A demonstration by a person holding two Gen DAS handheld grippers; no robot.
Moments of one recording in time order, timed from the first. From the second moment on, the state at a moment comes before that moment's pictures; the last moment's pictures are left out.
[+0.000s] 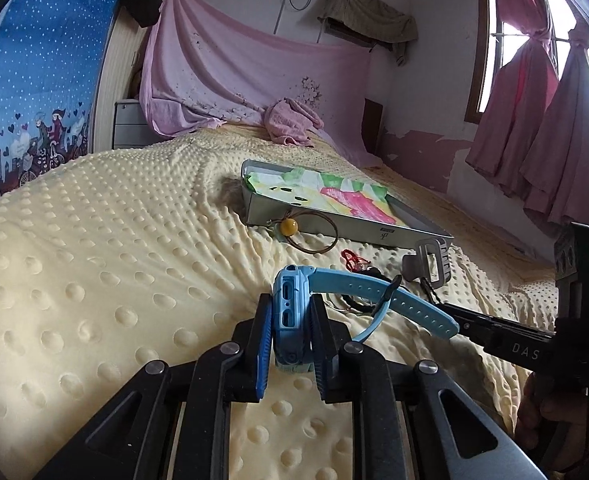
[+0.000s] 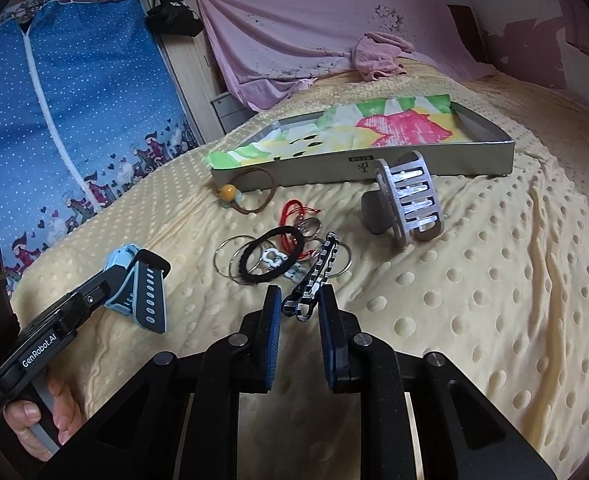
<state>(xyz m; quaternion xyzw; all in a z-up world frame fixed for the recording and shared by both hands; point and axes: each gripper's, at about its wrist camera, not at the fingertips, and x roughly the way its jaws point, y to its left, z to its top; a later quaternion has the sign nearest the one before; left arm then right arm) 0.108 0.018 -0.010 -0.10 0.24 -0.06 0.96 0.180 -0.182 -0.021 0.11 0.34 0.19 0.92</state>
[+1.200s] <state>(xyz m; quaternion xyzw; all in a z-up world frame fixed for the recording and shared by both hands) 0.254 -0.007 0.039 -0.14 0.25 -0.05 0.96 0.290 -0.229 0.049 0.09 0.28 0.18 0.94</state>
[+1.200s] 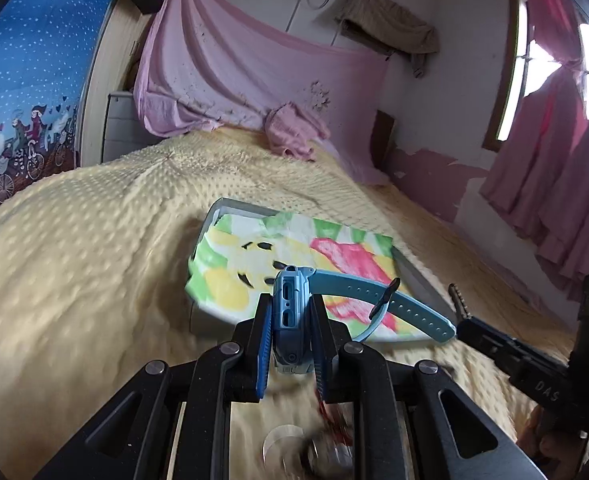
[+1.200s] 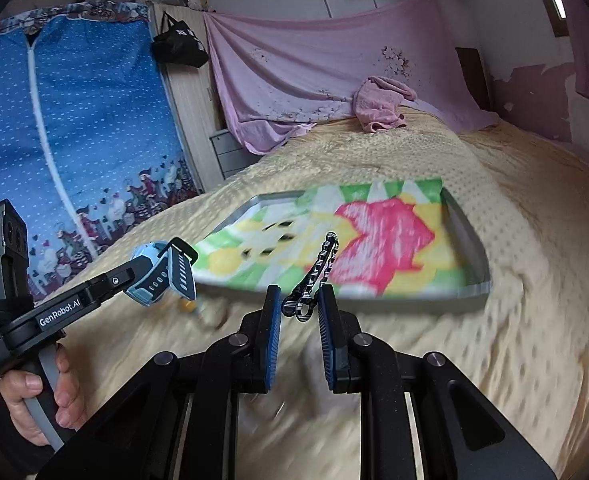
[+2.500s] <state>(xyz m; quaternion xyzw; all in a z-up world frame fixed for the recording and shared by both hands) 0.252 -0.007 0.036 -0.09 0.21 0.01 0.97 0.290 -0.237 0.036 0.09 0.23 0.15 0.96</state>
